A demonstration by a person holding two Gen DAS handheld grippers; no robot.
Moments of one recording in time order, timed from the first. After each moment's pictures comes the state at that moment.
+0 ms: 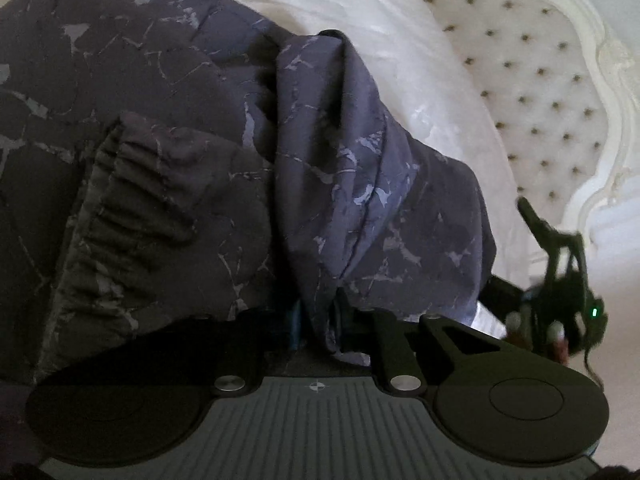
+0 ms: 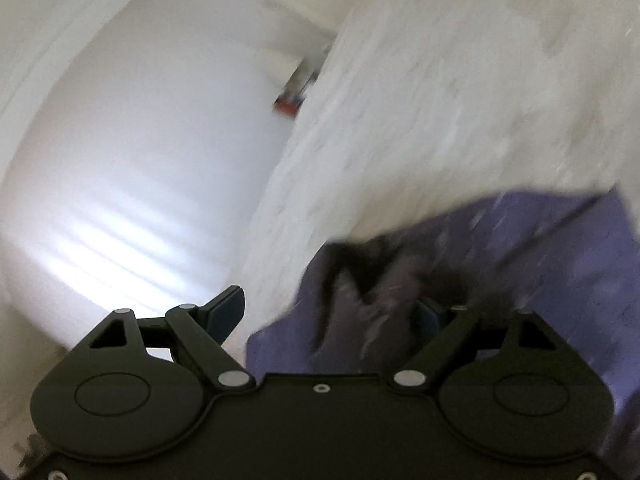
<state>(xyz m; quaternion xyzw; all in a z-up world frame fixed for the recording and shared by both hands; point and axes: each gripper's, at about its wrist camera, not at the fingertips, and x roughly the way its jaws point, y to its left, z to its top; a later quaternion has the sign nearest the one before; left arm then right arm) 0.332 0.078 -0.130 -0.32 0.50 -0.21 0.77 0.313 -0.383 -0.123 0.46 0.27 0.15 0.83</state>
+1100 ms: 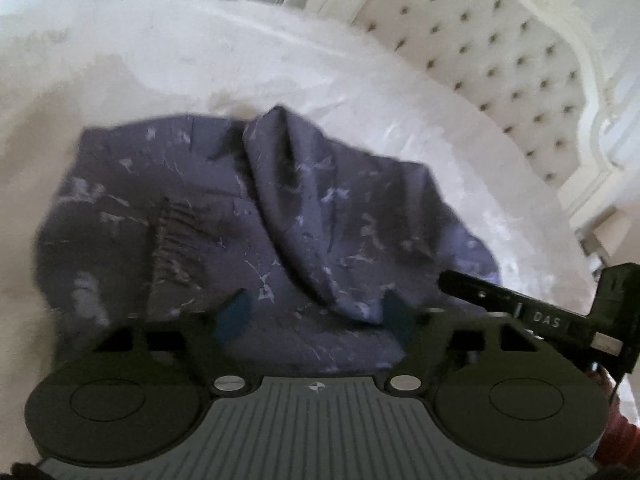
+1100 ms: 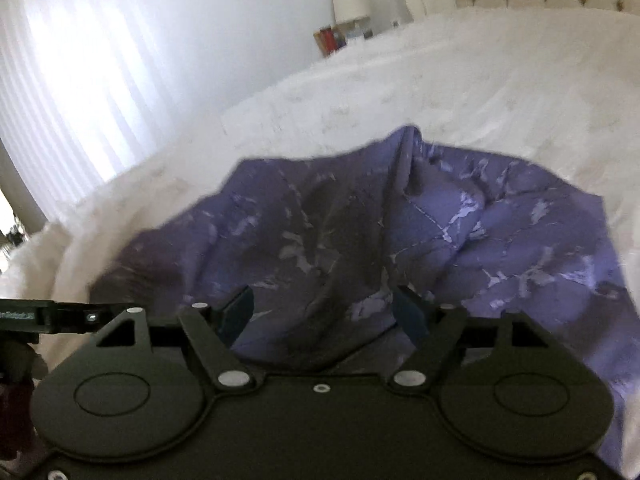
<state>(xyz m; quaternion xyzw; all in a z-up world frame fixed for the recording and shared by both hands) 0.237 0.081 -0.061 -0.15 0.40 -0.19 0.88 0.224 -0.267 -0.102 0.15 0.32 0.16 0.92</state>
